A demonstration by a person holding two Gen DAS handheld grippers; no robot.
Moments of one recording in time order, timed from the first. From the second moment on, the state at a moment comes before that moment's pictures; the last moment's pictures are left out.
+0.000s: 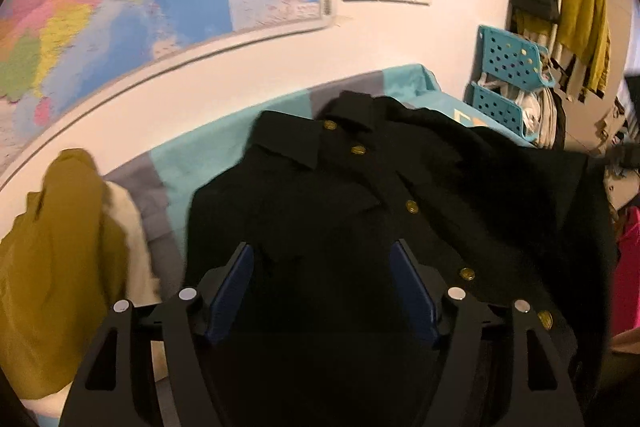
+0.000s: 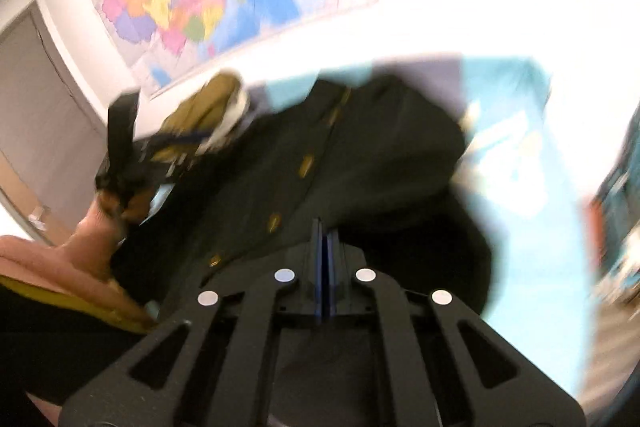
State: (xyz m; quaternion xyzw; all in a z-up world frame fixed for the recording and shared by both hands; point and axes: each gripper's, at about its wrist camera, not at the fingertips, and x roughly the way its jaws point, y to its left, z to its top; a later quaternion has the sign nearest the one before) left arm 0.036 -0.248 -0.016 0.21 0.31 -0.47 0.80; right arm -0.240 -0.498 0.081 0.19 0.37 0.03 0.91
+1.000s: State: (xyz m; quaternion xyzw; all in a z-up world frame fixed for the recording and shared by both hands) left arm 0.053 -0.143 -0.086 0.24 0.42 -0.34 0.81; right arm -0.258 -0.577 -0.040 0.18 0.49 -0.12 0.84
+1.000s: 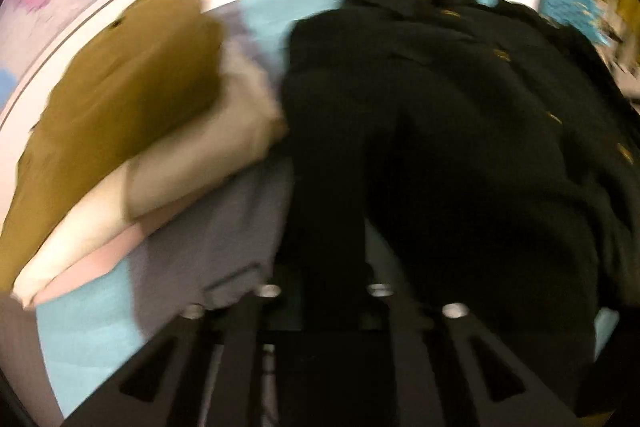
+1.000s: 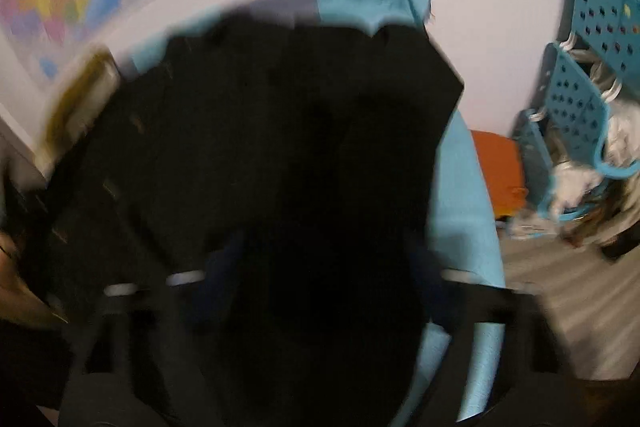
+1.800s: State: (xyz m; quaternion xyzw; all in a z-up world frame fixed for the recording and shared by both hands) left arm -0.050 -0.085 -0.036 0.16 0.28 -0.48 0.82; right arm -0.360 -0.489 0.018 0.11 0.36 -0.07 0.92
